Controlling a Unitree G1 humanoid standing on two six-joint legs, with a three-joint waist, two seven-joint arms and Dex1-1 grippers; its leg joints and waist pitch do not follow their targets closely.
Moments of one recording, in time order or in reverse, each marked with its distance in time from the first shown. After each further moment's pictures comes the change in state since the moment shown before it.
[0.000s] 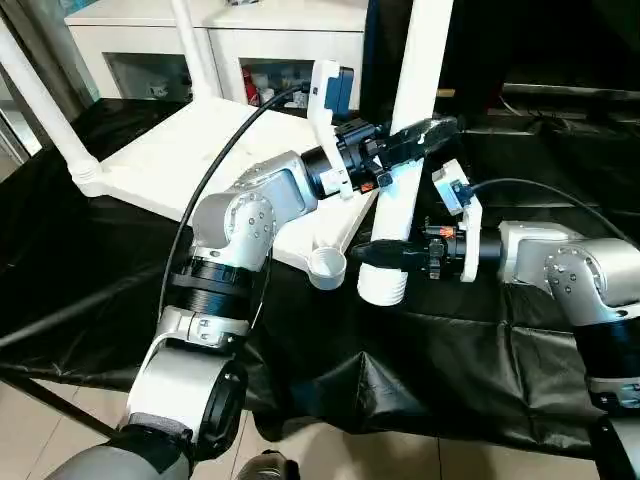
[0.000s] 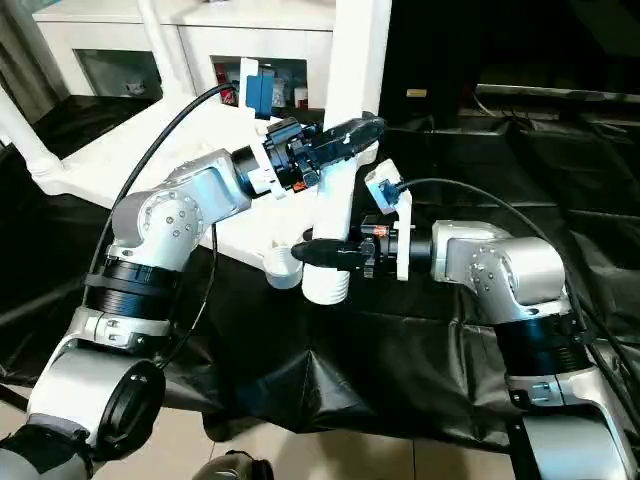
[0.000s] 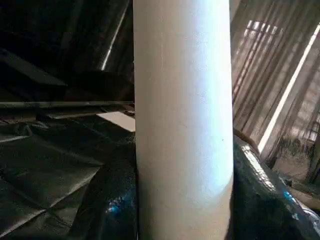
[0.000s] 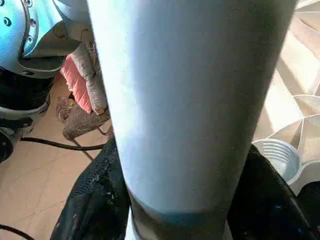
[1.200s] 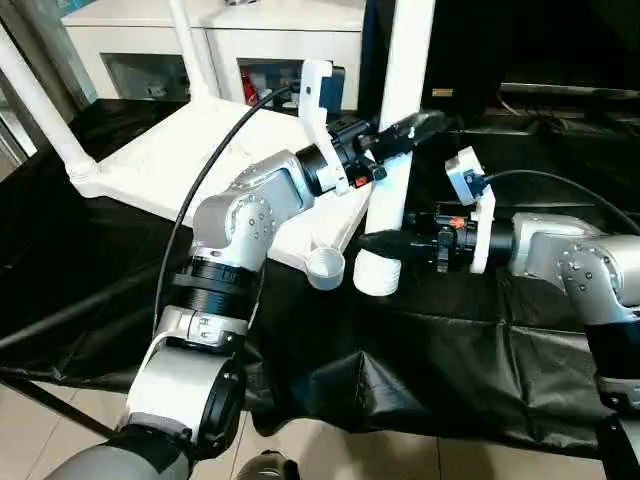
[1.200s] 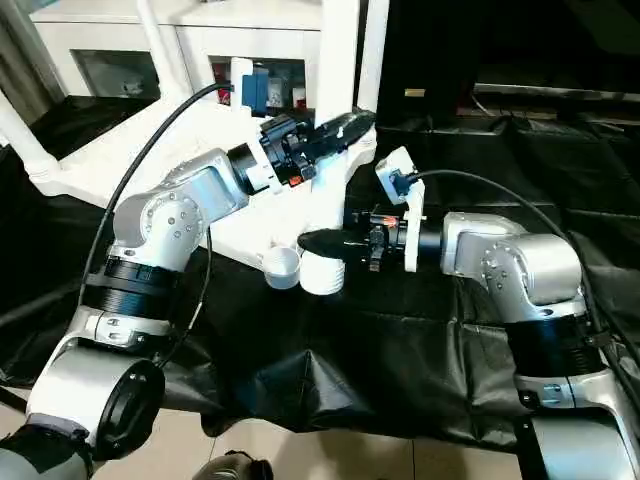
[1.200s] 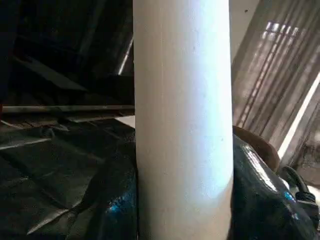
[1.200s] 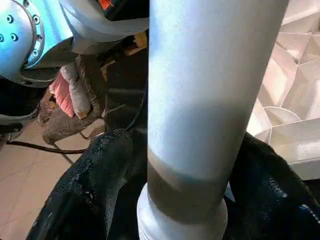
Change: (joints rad) left arm -0.001 0.004 0.005 0.035 0.023 -0.062 0.034; right arm 0.003 -0.029 -0.030 -0.042 0.000 -0.013 -0.029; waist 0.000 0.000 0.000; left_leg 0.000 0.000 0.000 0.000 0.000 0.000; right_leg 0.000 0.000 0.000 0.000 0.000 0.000
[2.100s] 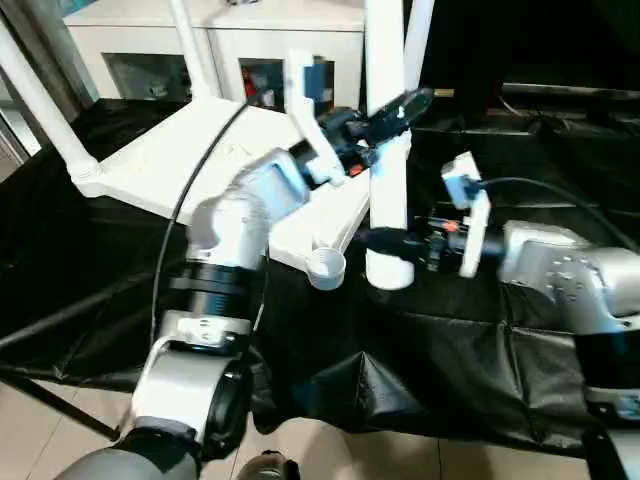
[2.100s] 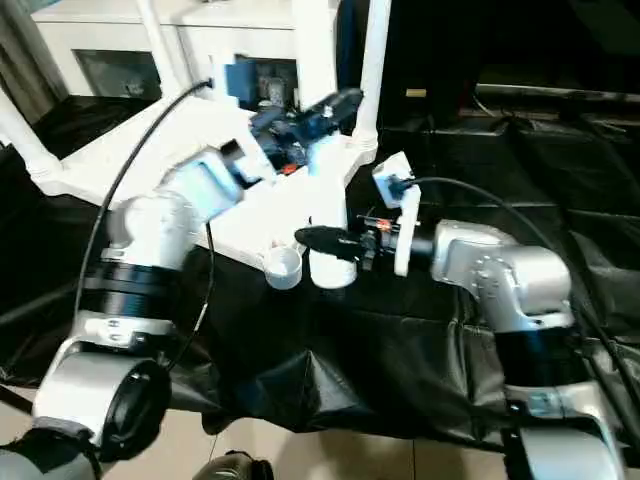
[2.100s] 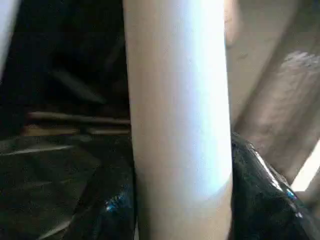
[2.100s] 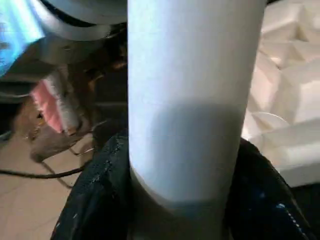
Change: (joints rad) left arm 0.000 -0.051 0.069 0.000 -0.007 -0.014 0.175; right arm 0.034 0.070 -0.028 0.008 -0.018 -0.037 -0.128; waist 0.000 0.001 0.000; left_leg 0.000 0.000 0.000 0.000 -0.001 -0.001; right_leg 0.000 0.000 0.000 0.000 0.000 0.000
